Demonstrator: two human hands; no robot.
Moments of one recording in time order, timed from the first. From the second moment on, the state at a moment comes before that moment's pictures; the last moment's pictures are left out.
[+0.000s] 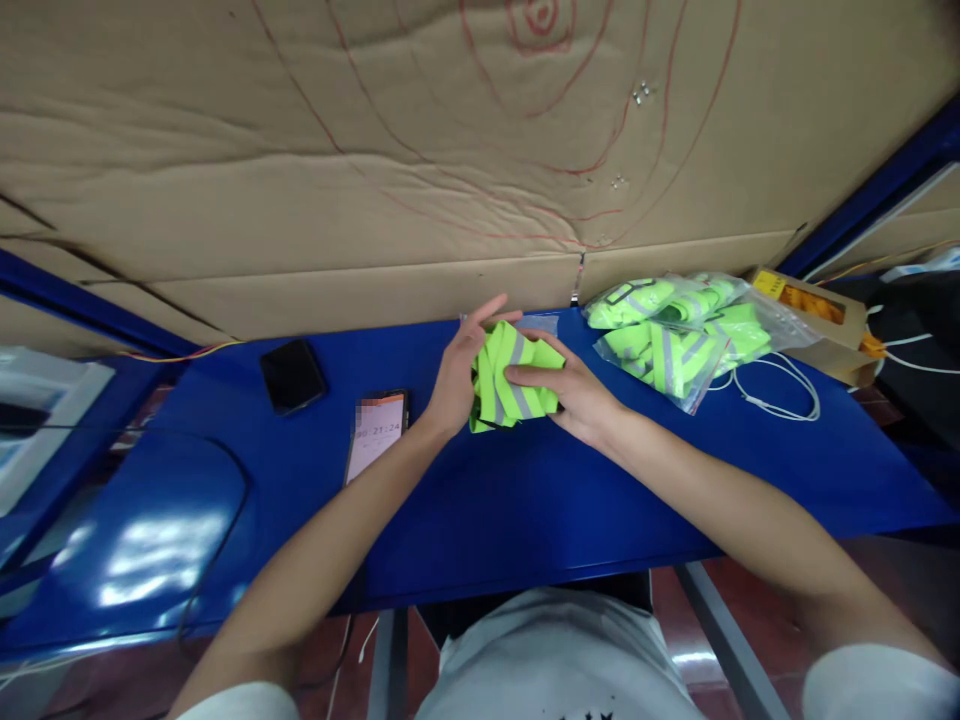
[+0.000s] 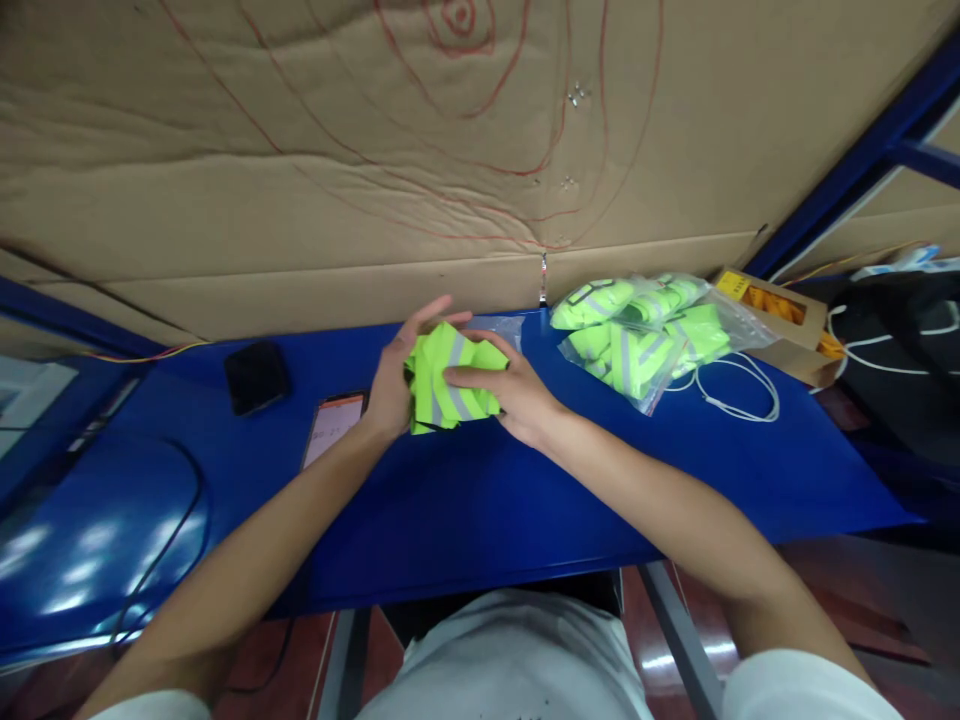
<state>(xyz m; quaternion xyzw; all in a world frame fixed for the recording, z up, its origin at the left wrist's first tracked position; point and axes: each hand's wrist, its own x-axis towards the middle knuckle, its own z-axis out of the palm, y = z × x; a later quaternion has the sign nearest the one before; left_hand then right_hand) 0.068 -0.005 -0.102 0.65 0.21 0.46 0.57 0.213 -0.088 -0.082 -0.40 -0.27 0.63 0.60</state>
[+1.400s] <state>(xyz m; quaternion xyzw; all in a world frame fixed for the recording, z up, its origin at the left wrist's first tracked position) 0.116 -0.026 -0.082 0.96 0.17 -0.16 0.15 0.321 -0.132 -0.102 -0.49 -0.21 0.48 0.70</state>
